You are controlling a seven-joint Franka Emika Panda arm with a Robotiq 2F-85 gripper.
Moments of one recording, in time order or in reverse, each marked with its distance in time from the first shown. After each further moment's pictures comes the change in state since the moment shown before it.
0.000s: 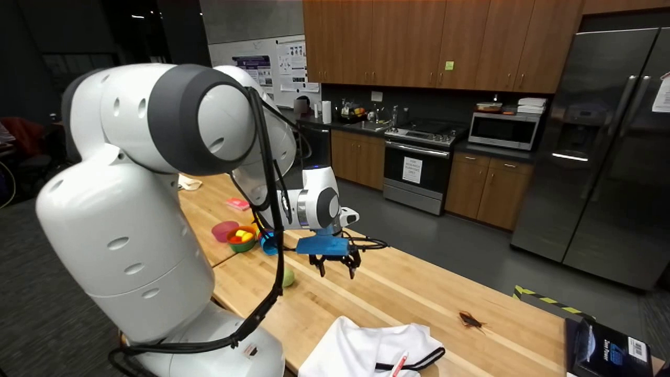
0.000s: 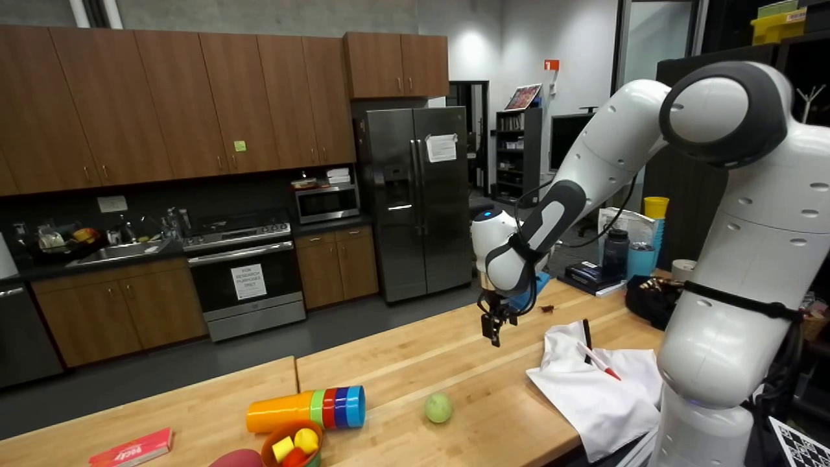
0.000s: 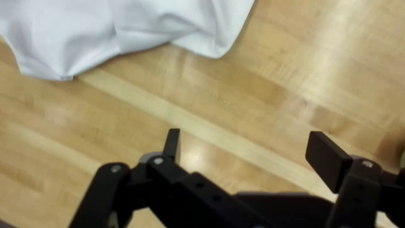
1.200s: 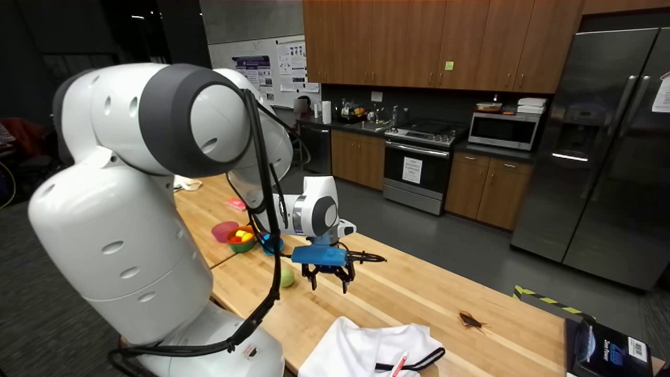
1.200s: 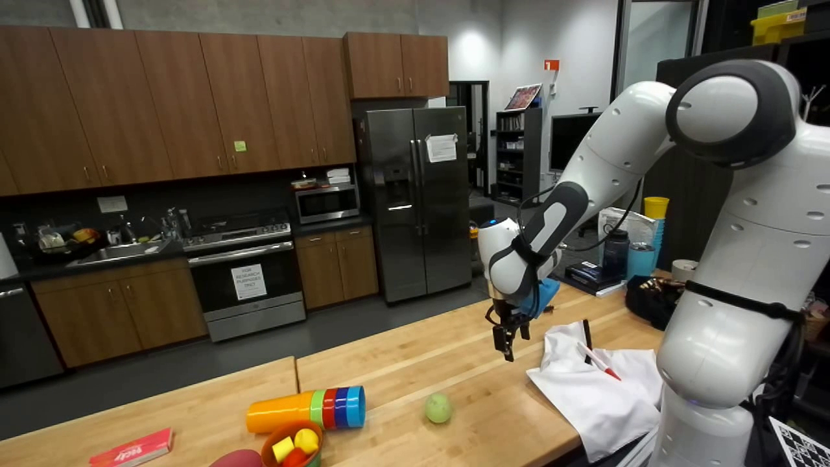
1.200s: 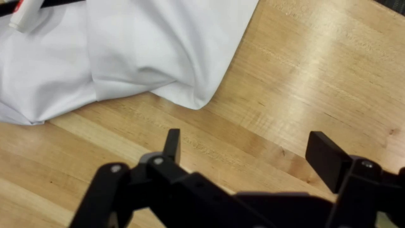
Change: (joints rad) arm -0.009 -0.017 0.011 -0.054 0.086 -0.061 -0.099
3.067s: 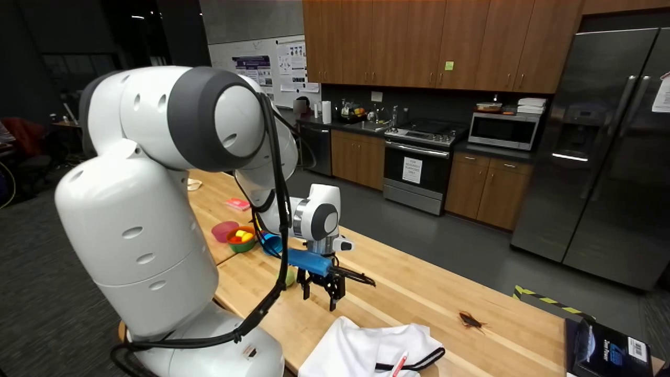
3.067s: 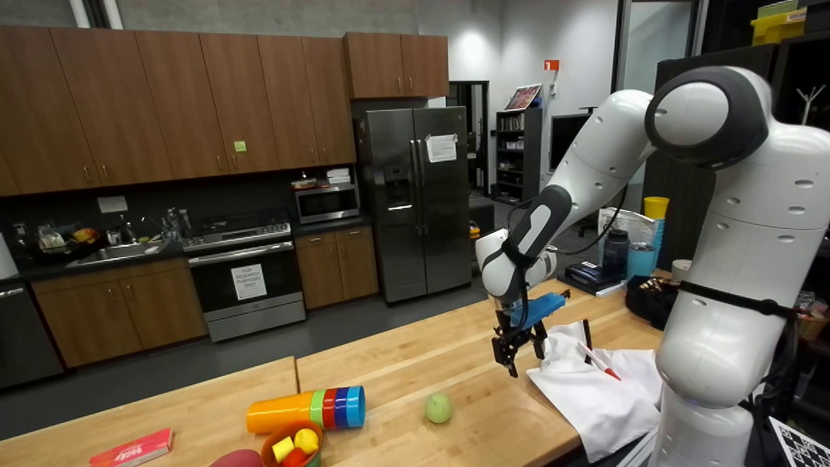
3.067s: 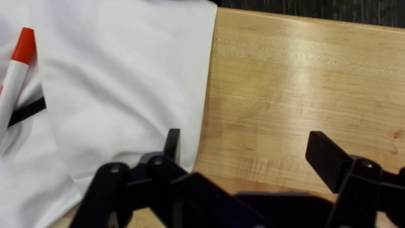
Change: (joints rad) arm -0.008 0.070 0.021 0.021 0.119 -0.124 0.237
